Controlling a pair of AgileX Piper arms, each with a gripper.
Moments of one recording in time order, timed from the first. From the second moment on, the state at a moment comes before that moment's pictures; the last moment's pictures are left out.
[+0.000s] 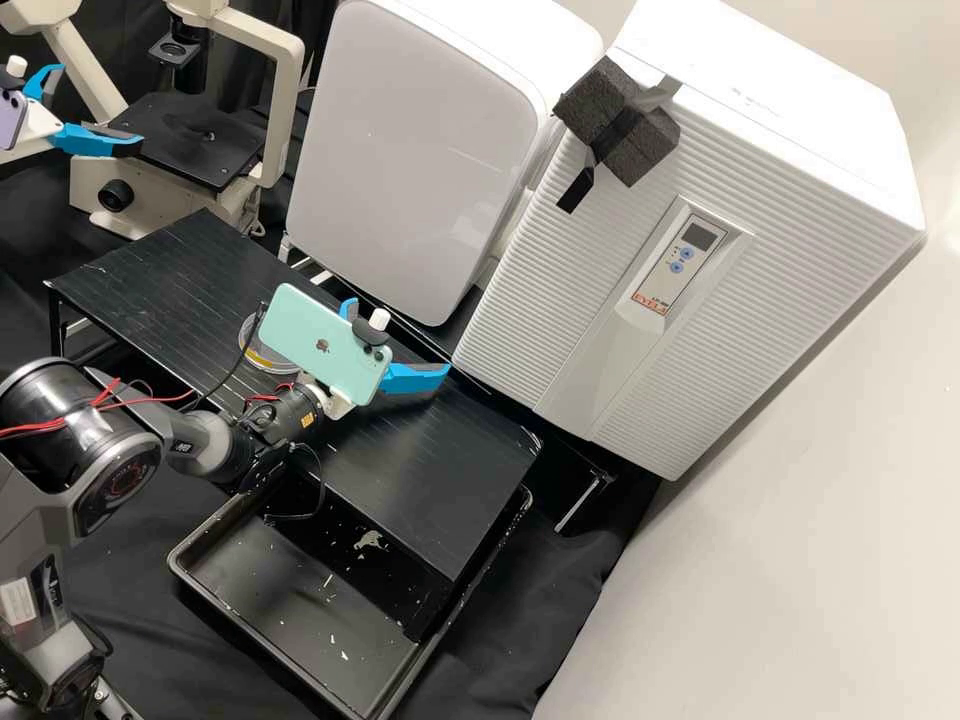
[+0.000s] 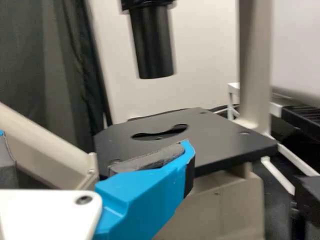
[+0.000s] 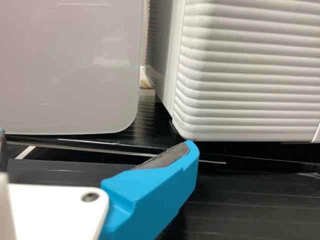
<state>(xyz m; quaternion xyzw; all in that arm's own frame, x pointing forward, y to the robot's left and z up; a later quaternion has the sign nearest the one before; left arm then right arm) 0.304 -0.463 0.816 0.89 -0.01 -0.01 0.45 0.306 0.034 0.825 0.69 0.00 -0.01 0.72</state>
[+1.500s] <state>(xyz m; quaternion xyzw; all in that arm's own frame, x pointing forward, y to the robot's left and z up) 0.260 -0.594 0.728 0.83 -0.19 -0.33 0.40 0.306 0.034 0.825 0.69 0.00 -0.01 0.72</state>
